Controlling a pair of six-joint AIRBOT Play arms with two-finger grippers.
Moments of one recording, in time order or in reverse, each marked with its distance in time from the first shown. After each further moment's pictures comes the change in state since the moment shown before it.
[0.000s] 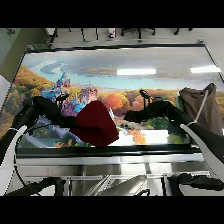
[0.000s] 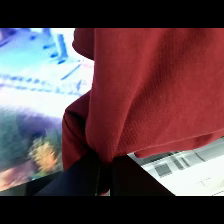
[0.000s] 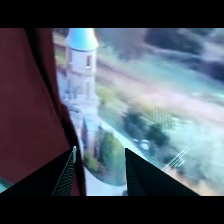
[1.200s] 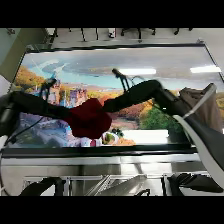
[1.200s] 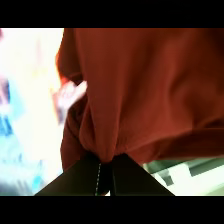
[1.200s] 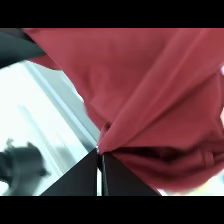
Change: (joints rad) left arm 0.006 0.252 0.120 -0.013 -0.018 0.008; right arm 0.168 0.045 0.457 0.051 -0.240 -0.013
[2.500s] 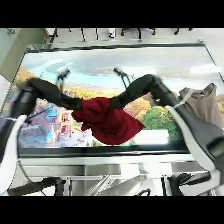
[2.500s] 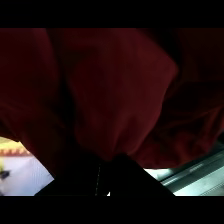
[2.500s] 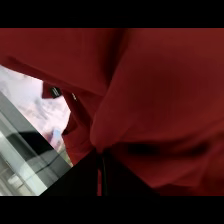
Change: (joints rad) left arm -0.088 -0.360 0.134 -0.086 -0.010 -0.033; right arm -0.039 -0.266 0.105 -0.196 -0.064 0.039
